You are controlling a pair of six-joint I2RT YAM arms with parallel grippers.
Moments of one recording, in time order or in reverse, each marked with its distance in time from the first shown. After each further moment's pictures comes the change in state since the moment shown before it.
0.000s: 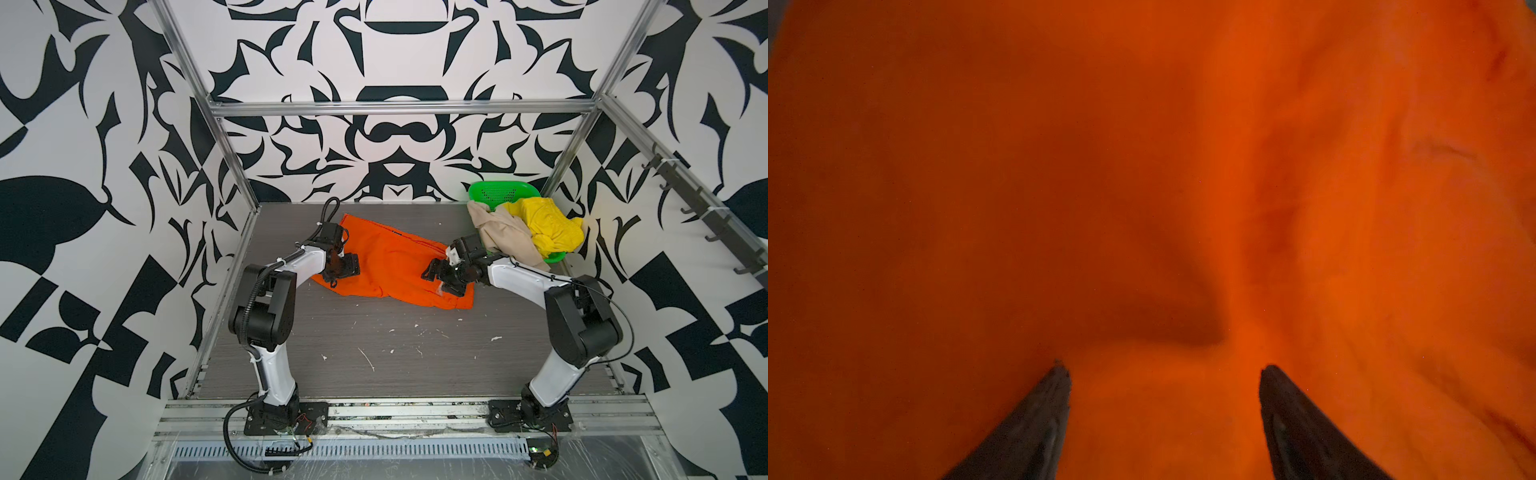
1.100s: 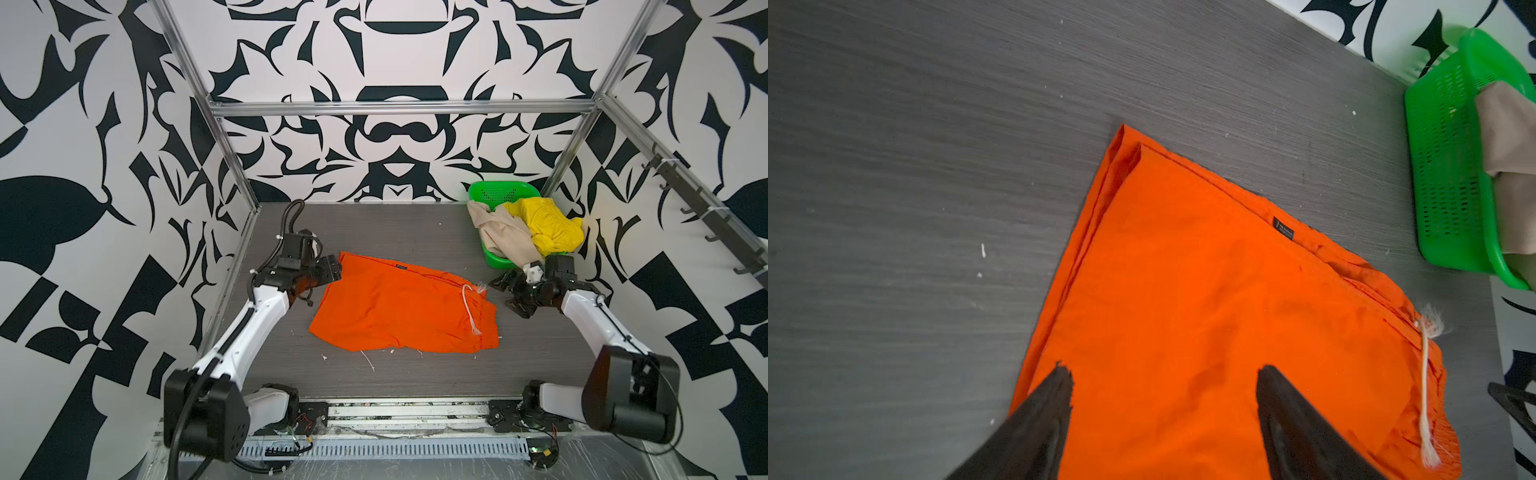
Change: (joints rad) left arm 0.066 -0.562 -0.192 -0.097 -0.005 0.011; right arm -0.593 -0.423 -0.299 -0.246 -0.214 -0.188
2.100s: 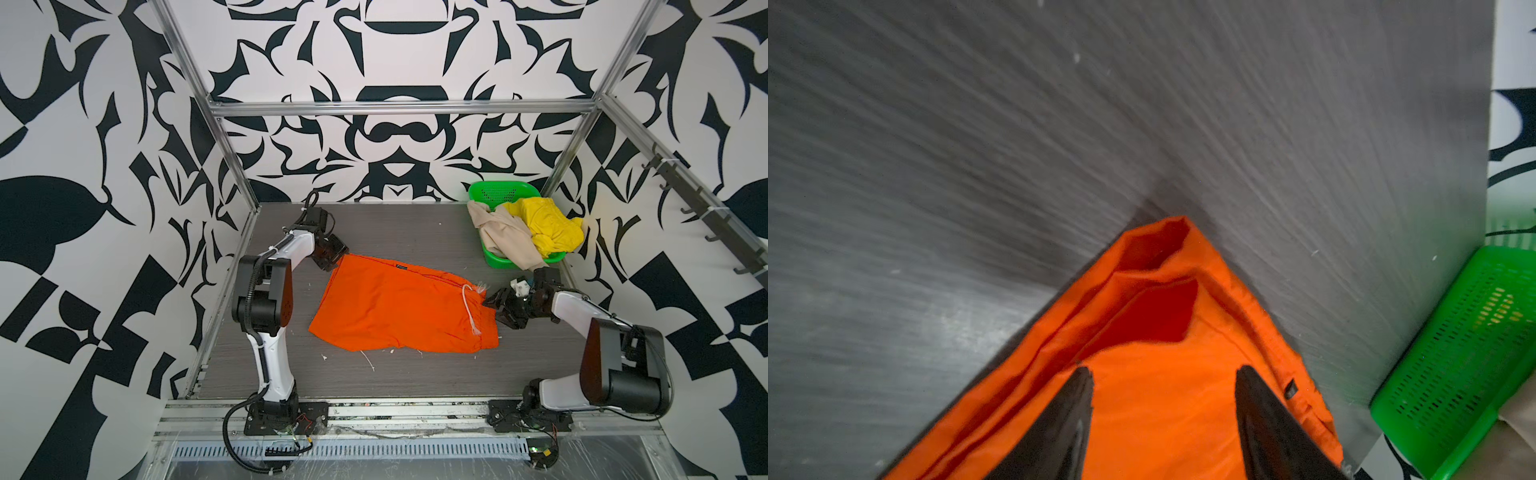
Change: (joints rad) left arm 0.053 0.683 0.460 -0.039 0.136 -0.425; right arm 0.010 0.098 -0.103 0.075 -0.043 -0.069
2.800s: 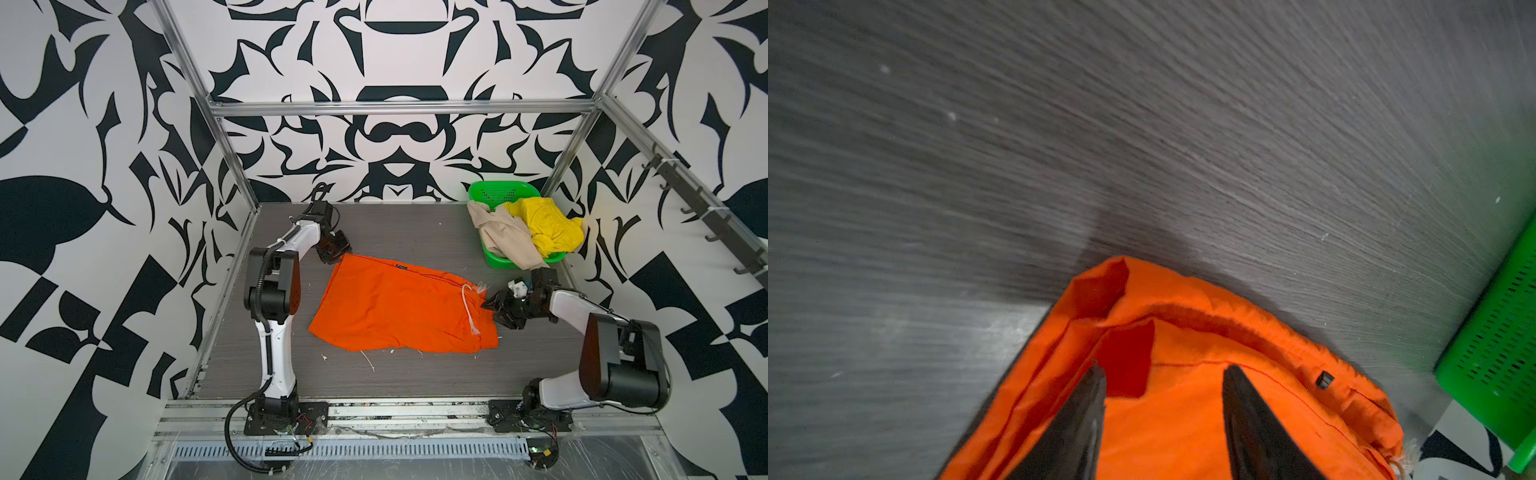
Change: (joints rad) left arm -0.025 0.146 0.199 -0.159 0.018 0.207; right arm 0.013 0.027 0.000 0.005 -0.005 -0.004
